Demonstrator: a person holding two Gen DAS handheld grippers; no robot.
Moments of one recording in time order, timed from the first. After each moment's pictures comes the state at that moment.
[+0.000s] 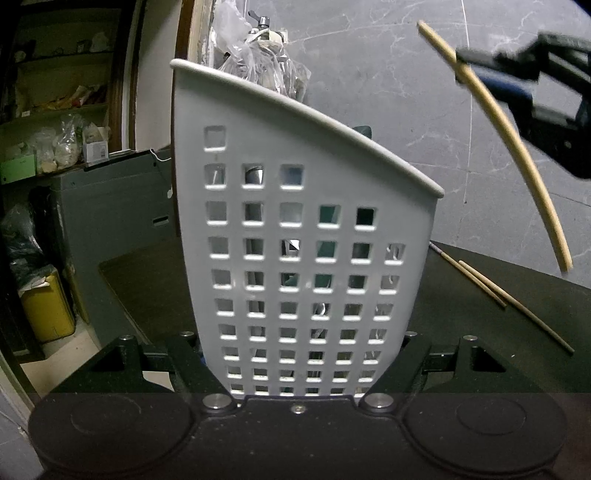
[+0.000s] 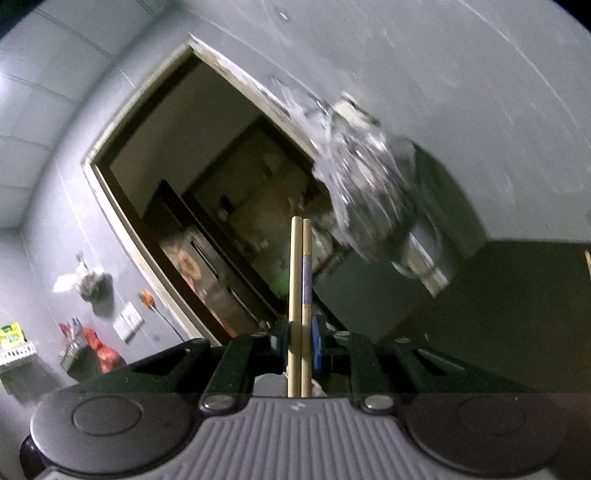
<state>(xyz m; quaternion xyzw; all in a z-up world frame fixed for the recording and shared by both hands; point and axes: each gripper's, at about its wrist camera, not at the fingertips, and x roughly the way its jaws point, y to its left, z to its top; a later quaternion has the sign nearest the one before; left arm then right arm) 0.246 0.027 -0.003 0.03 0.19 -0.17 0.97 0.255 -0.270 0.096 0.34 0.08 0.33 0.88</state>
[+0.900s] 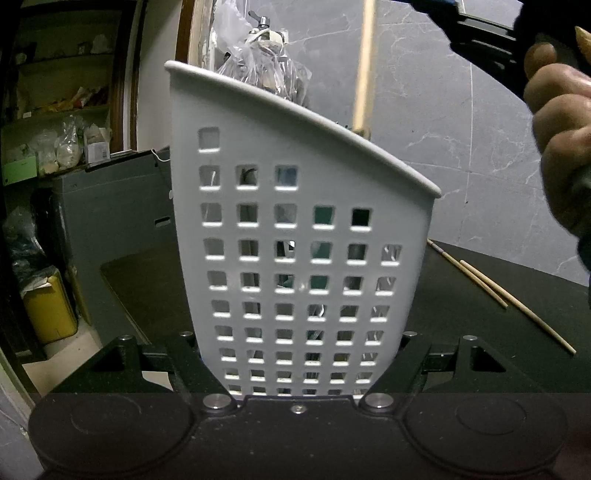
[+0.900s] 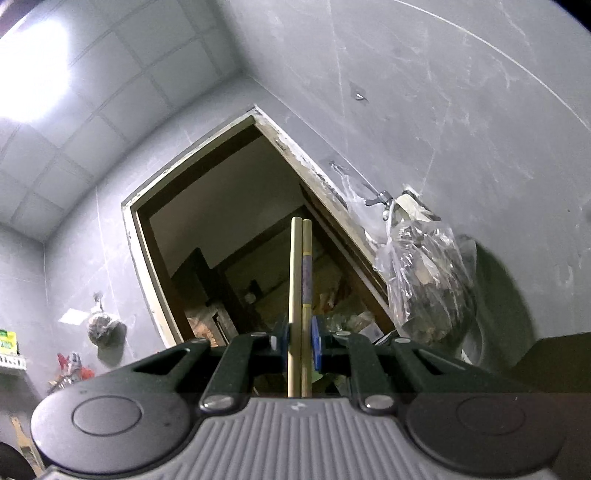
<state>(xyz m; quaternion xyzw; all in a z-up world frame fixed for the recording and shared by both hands) 0.241 0.025 0.000 0.03 0.19 -0.17 0.97 0.256 -0.192 0.126 0.32 -0.10 0.30 0.89</state>
